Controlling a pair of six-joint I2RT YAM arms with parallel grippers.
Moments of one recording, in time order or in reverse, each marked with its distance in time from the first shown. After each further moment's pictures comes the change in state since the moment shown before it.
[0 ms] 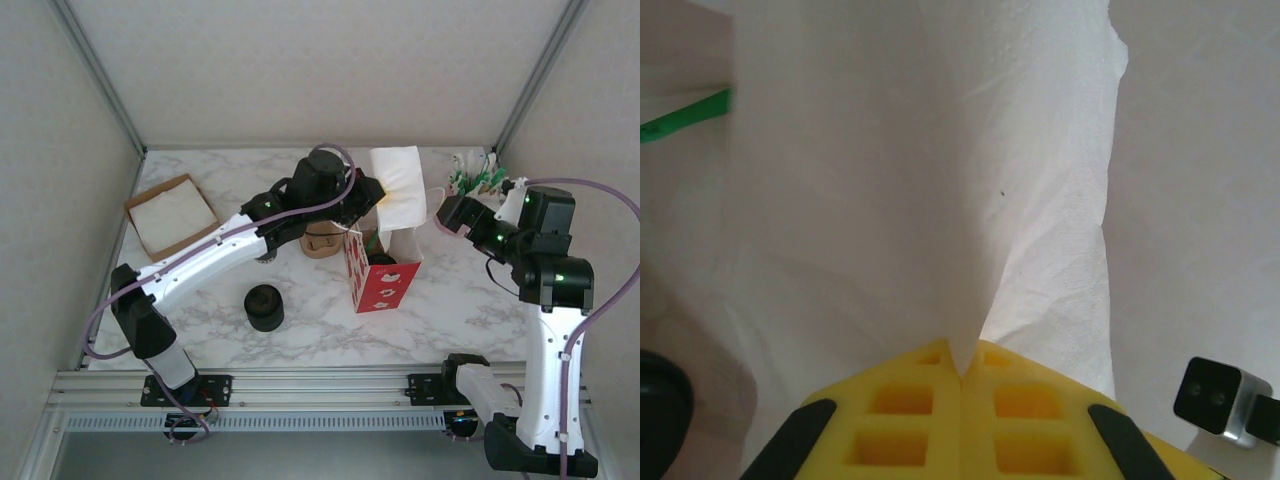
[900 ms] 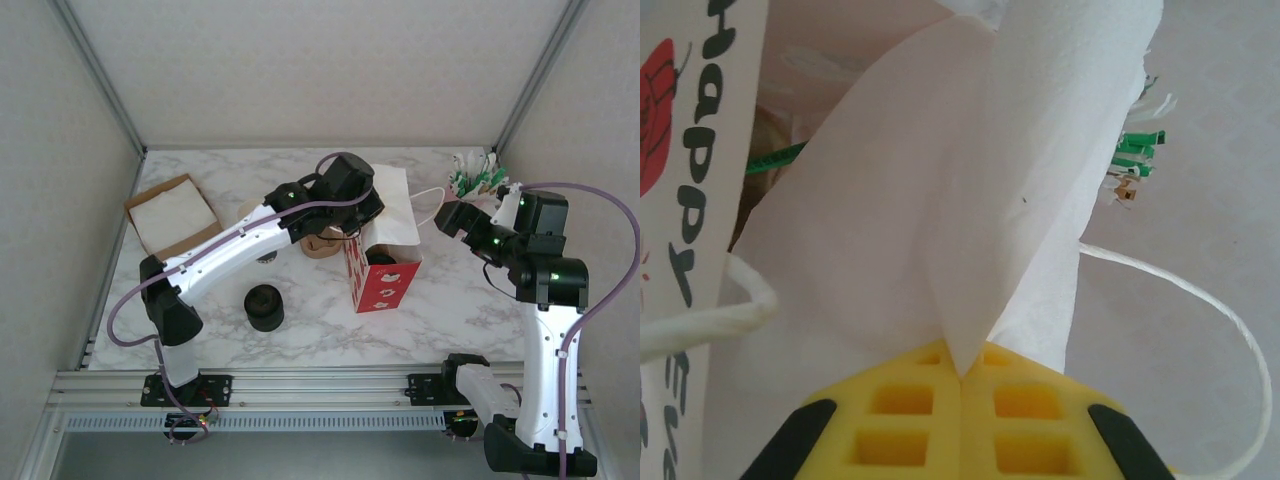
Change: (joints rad) left arm -0.052 0.161 0.259 -0.399 -0.199 -0.029; right arm 0.000 -0.010 -0.045 -0.006 -0.003 0.000
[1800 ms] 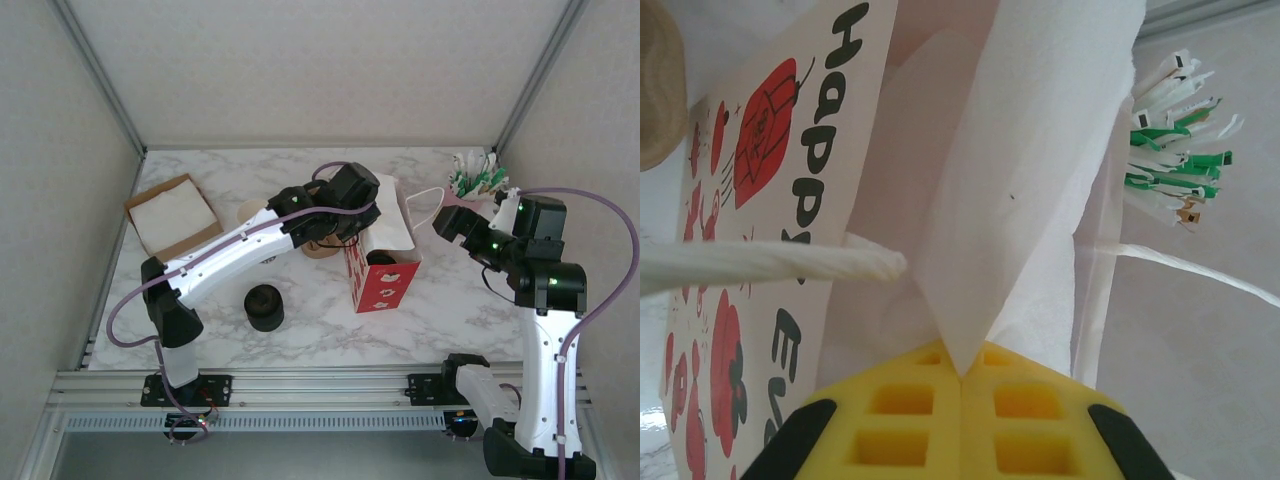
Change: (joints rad) left arm -0.034 0.002 0.019 -0.106 -0.117 0.001; right arm 0.000 -0.027 -0.033 0.001 -0.016 0.000
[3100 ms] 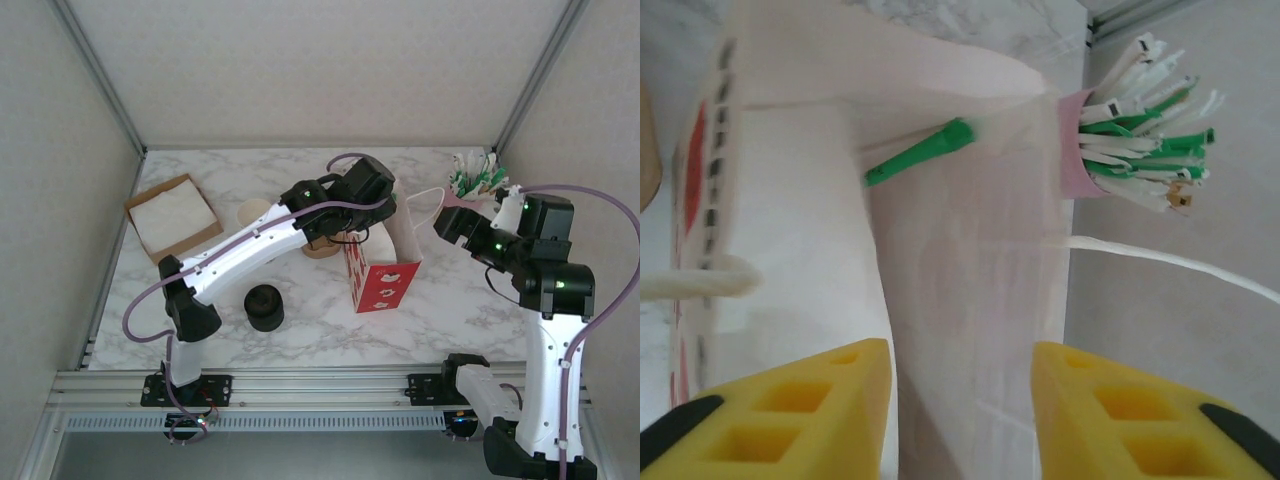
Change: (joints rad) left arm -0.033 0.104 0.199 -0.072 -0.051 0.131; right arm 0.000 0.011 0.083 -0.056 -0.053 -0.050
